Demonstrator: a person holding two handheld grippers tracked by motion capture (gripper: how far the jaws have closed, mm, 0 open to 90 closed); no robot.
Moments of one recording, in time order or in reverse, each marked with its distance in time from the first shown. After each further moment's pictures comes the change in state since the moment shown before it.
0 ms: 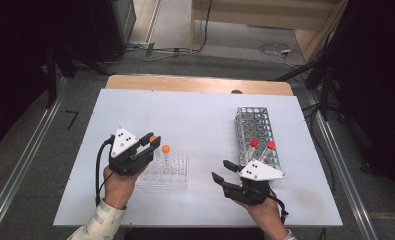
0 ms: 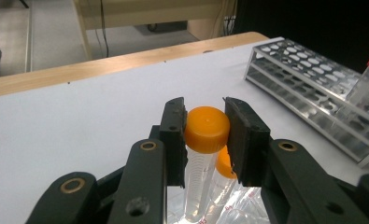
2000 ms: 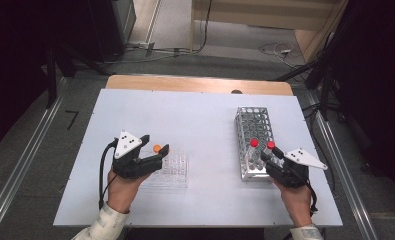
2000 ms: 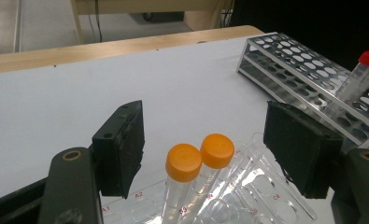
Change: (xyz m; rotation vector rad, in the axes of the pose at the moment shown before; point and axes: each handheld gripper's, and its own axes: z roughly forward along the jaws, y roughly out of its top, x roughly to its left) left arm -0.006 -0.001 -0.001 0.022 -0.026 -0.066; right arm -0.099 -0.034 -0.032 -0.003 -0.407 0.173
